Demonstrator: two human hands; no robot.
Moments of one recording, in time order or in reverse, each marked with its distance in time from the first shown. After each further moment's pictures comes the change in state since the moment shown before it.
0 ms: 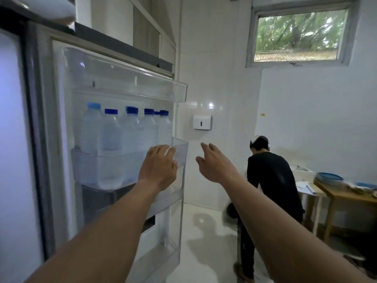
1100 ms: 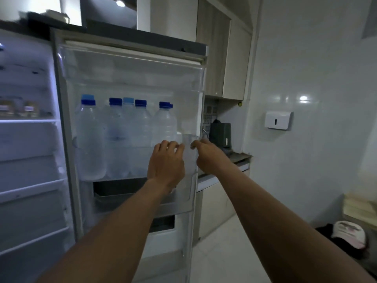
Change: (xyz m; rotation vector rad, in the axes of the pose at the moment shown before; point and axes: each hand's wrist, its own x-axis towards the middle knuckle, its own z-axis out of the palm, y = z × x) left_hand 0.070 0.060 0.082 0.529 0.013 -0.313; right_hand 0.159 0.077 0.061 0.246 -0.170 -0.547
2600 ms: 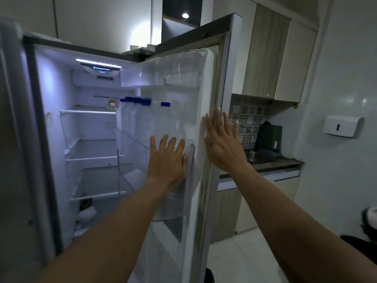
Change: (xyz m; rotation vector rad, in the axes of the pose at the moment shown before) left_hand -0.169 -0.024 -0.182 0.200 0.012 -0.260; right_hand -0.134 -0.112 -0.047 -0.066 0.356 -0.403
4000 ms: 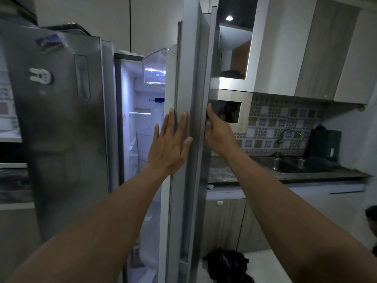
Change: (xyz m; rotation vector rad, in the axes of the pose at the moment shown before) left_hand -0.043 -0.188 -0.083 -0.116 0.062 -0.056; right_hand 0.065 -0.217 -0.010 0.688 -0.050 0.049
